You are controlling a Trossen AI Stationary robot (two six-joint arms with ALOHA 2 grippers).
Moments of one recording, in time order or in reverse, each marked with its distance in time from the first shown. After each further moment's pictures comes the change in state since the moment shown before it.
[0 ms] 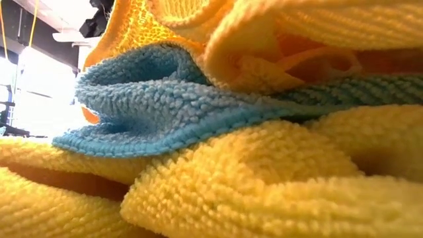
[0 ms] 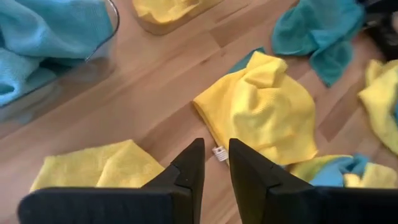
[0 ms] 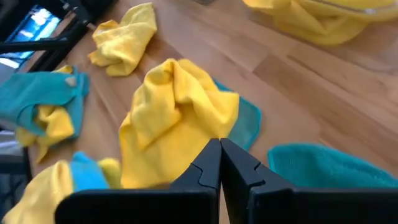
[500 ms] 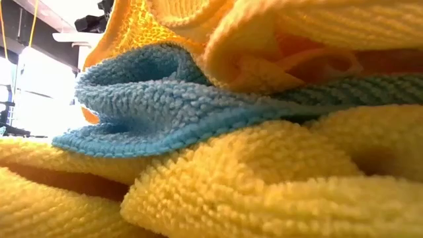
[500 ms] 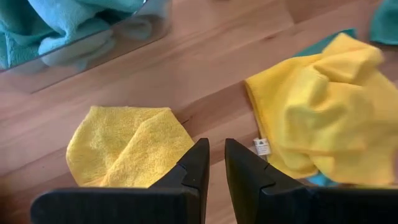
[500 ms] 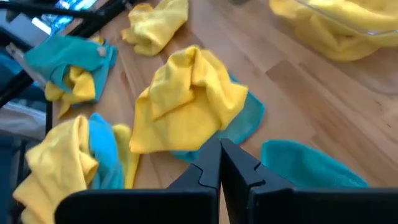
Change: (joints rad) left arm -0.027 0.289 0.226 -0.310 -0.029 -0.279; right arm 0.000 -0.215 -0.058 -0.074 -0.086 -0.206
